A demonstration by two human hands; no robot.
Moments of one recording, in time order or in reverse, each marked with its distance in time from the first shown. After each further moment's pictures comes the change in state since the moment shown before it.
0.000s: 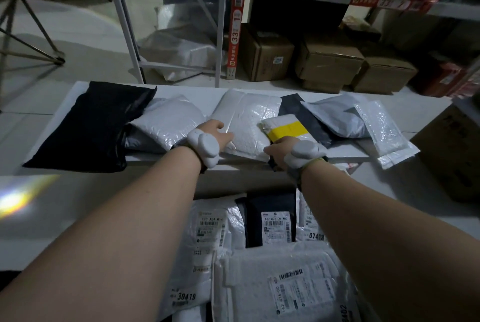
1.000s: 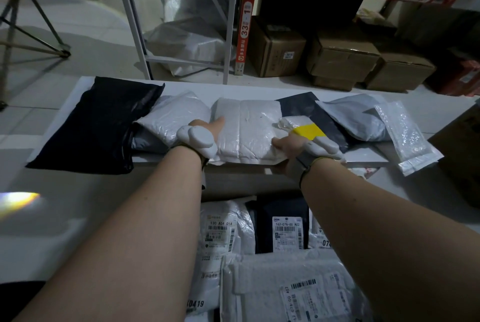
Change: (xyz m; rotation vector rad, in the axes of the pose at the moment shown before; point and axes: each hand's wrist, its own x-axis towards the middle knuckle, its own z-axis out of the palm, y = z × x) left_hand 0.035 -0.025 -0.015 -0.167 0.072 -0.280; right_hand 0.008 -0.036 0.004 0.161 -0.092 0.070
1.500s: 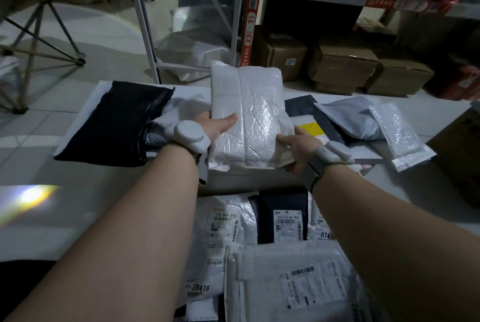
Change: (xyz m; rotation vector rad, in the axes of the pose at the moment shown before) left_hand -0.033 -0.019 -0.021 -0.522 -0.178 0.171; right_hand -0.035 0.024 -0.004 0.759 0.000 -0.125
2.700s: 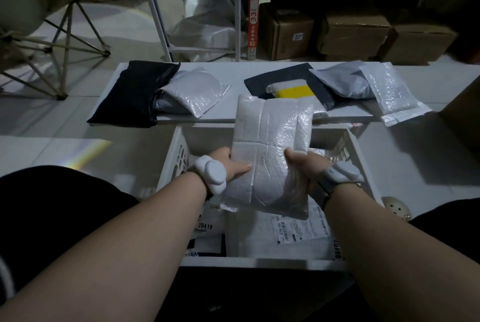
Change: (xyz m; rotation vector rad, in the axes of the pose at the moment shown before) left_hand -0.147 -0.066 0.068 0.415 -0.146 -0.126; right_hand -0.088 0.093 -0.081 -0.079 -0.055 0.215
